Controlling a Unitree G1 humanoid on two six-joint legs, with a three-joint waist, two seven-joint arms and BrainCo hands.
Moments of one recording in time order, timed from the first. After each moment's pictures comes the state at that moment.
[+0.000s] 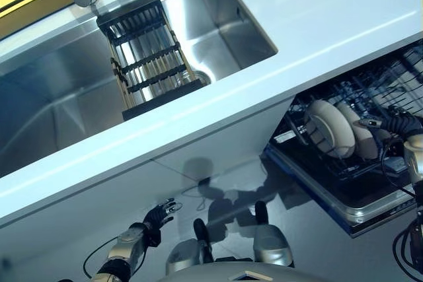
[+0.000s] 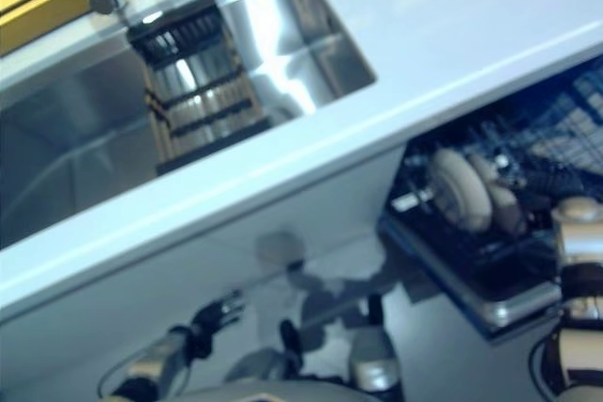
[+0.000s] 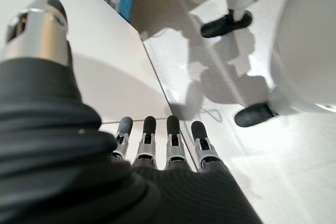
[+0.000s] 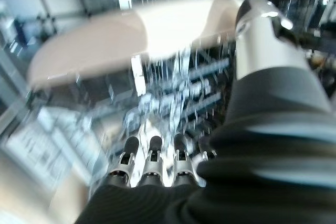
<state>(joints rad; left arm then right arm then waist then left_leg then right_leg) 0.03 0.30 -0.21 0.86 -0.36 -0.01 -0.30 -0.38 -0.90 -0.07 0.60 0.18 0.44 0.05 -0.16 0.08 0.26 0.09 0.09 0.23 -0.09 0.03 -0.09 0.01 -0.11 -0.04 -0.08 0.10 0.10</state>
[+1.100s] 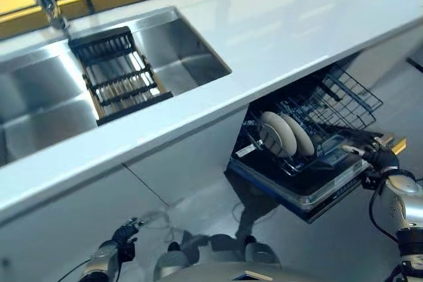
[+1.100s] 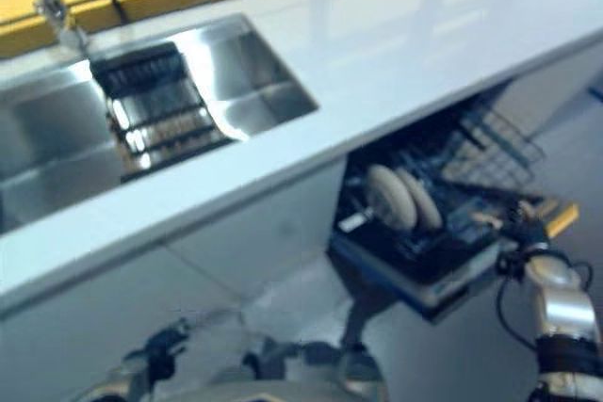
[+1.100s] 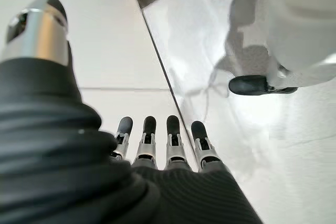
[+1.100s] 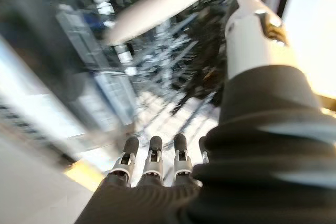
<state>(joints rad) 0.06 0.36 -0.03 1.00 -0.35 0.02 -0.15 -0.08 -0.70 -0.22 0.31 0.41 0.35 -0.09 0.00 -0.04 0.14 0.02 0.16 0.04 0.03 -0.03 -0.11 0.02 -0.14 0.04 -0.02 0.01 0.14</state>
